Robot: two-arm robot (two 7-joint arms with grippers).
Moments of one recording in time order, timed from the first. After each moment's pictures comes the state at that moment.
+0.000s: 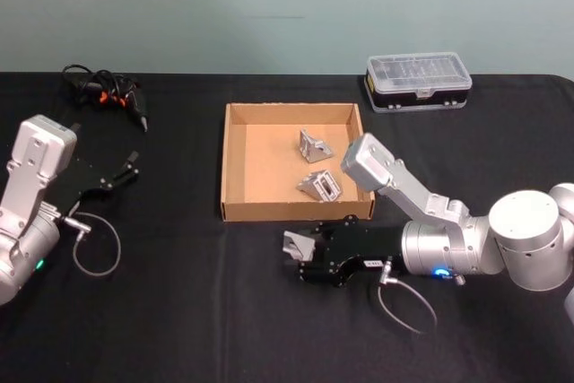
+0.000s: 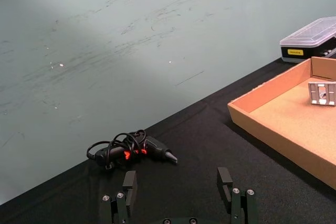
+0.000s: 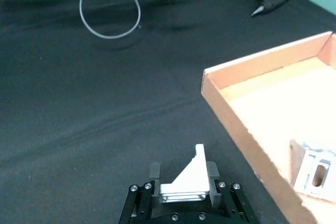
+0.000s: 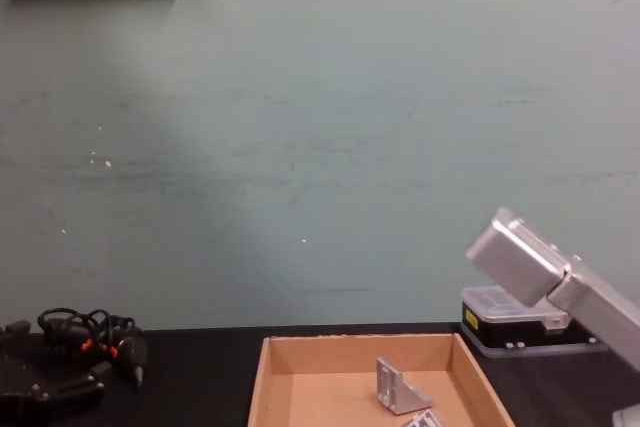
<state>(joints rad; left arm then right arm) -0.20 0.60 0.45 -1.41 -0.25 -0.12 0.03 0.49 0.52 -0.72 -1.37 0.30 0.26 0.72</state>
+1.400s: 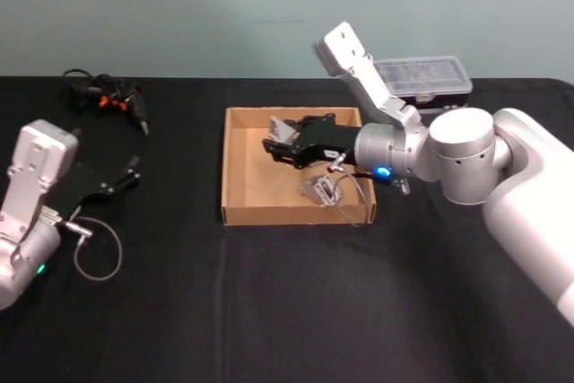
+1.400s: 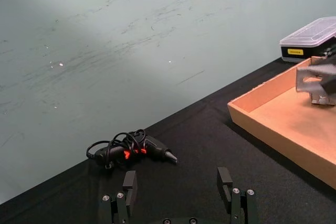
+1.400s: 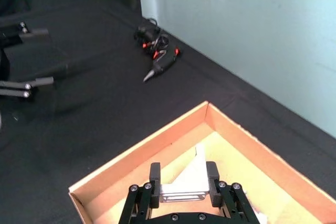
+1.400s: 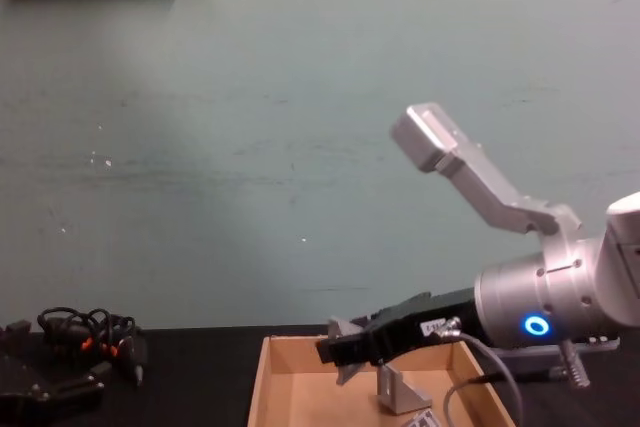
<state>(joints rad) -0.20 0.60 0.45 -1.41 -0.25 -0.12 0.03 0.73 0.23 -0.63 -0.99 0.27 0.26 0.54</state>
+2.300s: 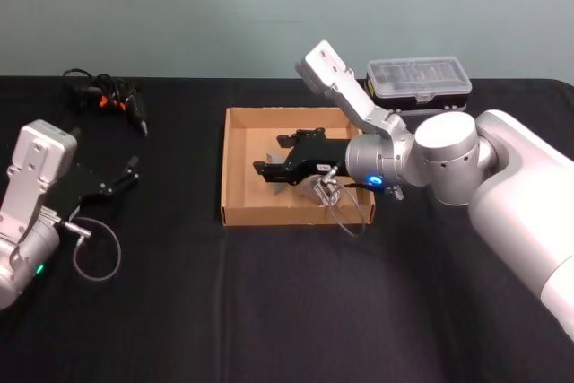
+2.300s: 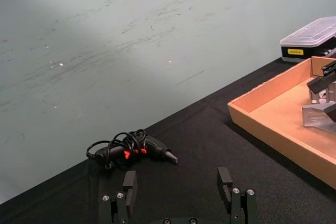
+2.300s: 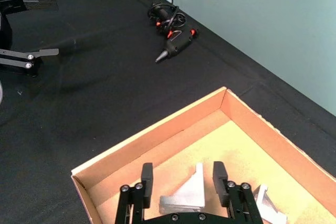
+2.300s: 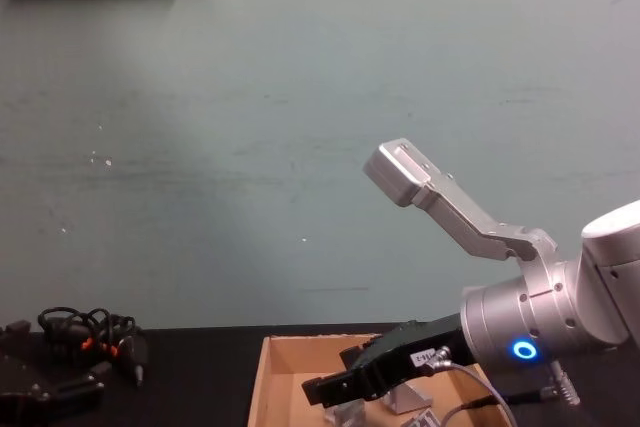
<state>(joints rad) -0.20 0.60 0.45 -1.41 -0.25 -0.12 0.03 0.77 0.18 -0.65 -0.86 0.19 0.23 0.61</state>
